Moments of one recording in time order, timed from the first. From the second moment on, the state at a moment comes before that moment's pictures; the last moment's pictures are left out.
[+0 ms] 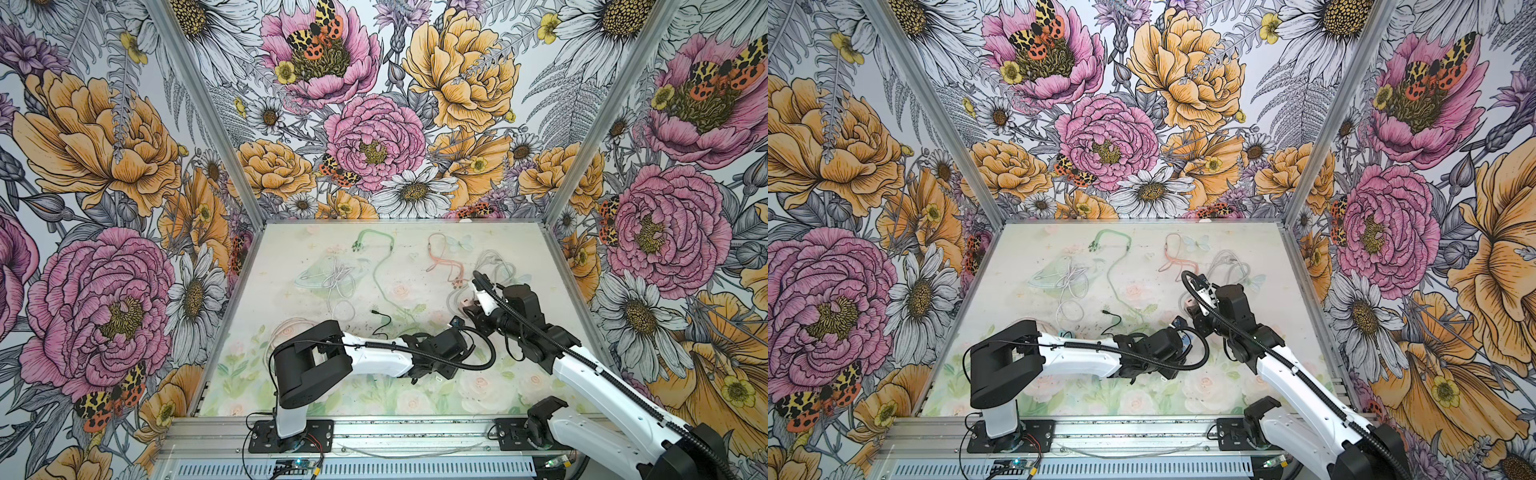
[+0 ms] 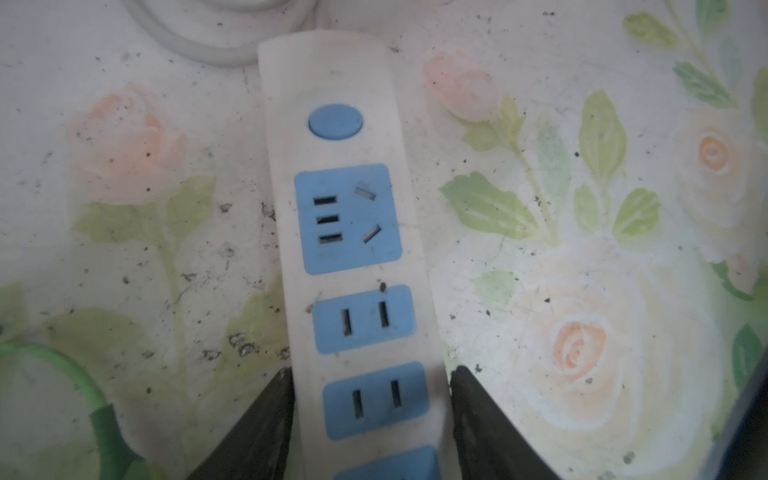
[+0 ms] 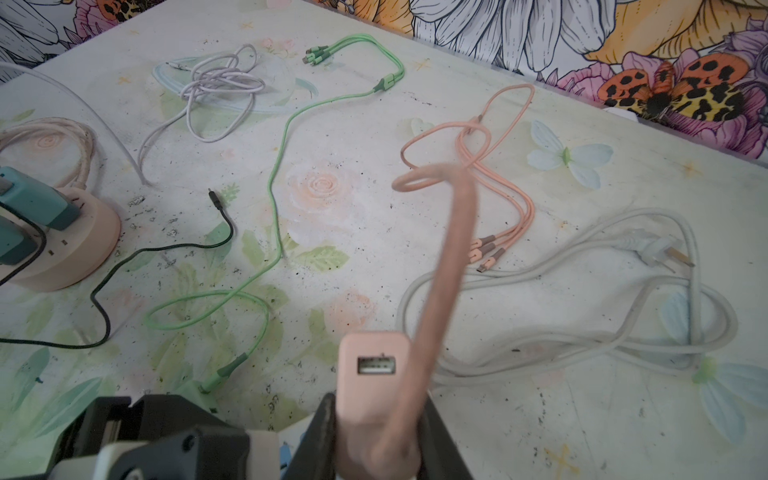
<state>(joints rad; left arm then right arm) -1.21 1.87 1.07 -0.12 -0.16 -0.48 0.42 0.95 0.60 -0.30 -0.15 -0.09</state>
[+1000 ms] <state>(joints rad) -1.04 1.68 0.88 -0.06 0.09 -0.25 0.53 1.00 0.59 -0.27 -0.14 0.10</state>
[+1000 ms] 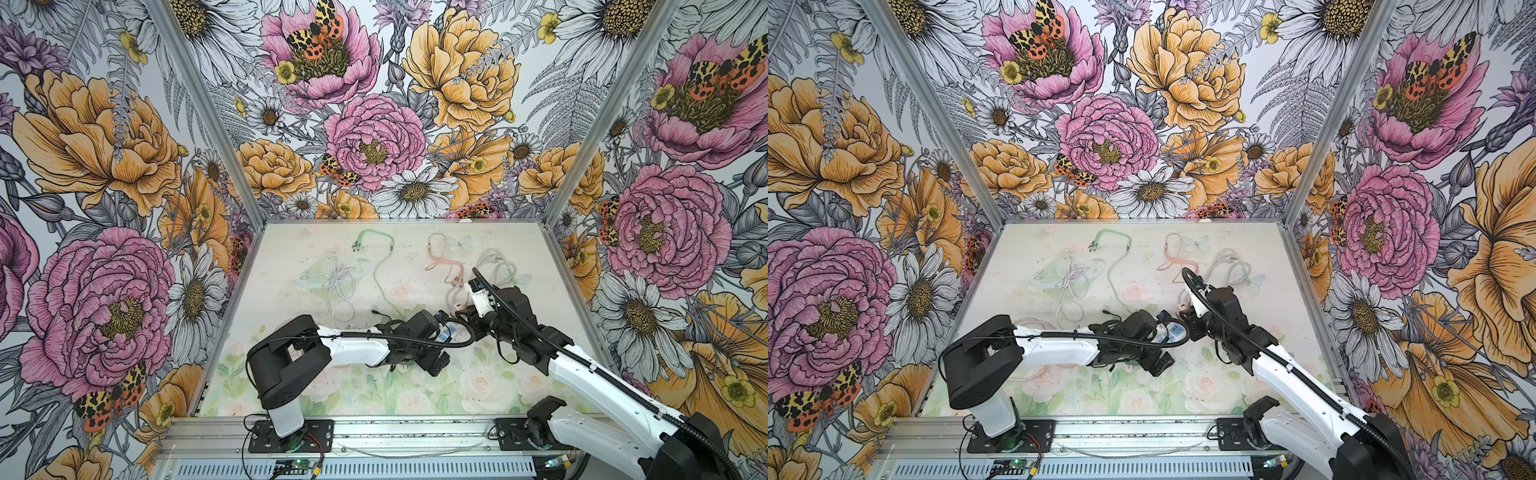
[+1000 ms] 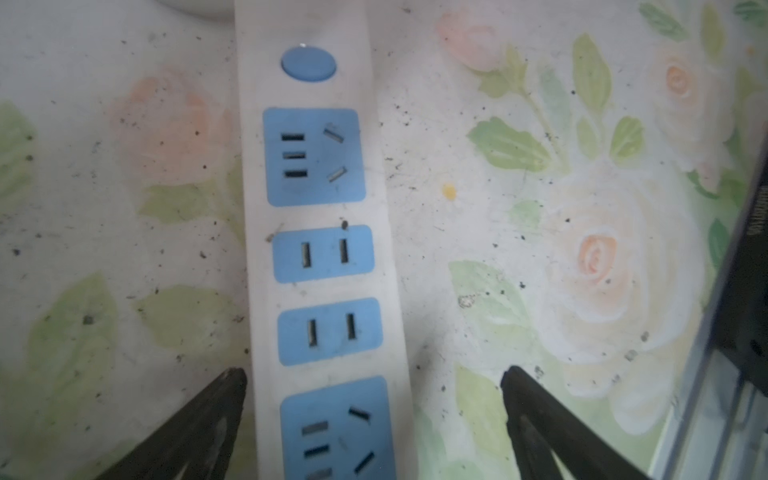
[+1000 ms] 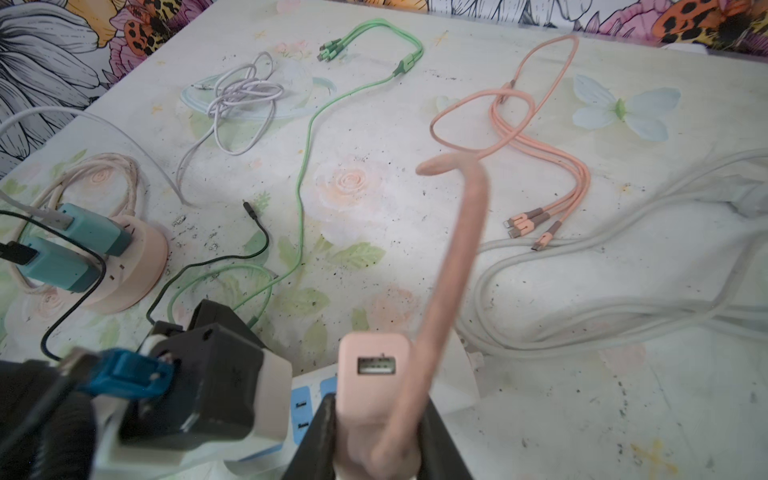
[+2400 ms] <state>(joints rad) -0.76 1.06 0.65 -0.08 0.10 -0.33 0.72 1.12 0.46 -0.05 0.07 0.19</state>
